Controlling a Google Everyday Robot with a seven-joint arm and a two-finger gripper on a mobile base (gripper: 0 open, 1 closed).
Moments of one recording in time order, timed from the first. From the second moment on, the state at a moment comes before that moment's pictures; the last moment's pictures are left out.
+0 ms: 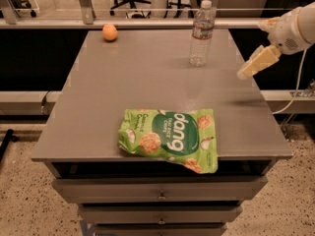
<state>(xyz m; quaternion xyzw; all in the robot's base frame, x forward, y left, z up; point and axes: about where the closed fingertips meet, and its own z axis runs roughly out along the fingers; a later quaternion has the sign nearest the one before) 0.656 -0.281 0.925 -0.50 0.77 0.03 0.39</state>
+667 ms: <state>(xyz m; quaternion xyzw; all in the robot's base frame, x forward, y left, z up) 0.717 -0.245 0.891 -0.50 0.74 0.12 0.44</state>
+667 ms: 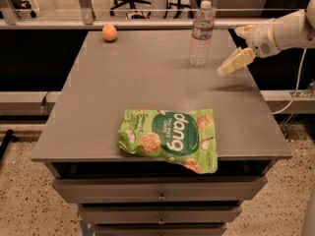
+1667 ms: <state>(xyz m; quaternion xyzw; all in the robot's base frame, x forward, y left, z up) 0.744 -0.173 0.895 -0.49 0.67 0.24 0.50</state>
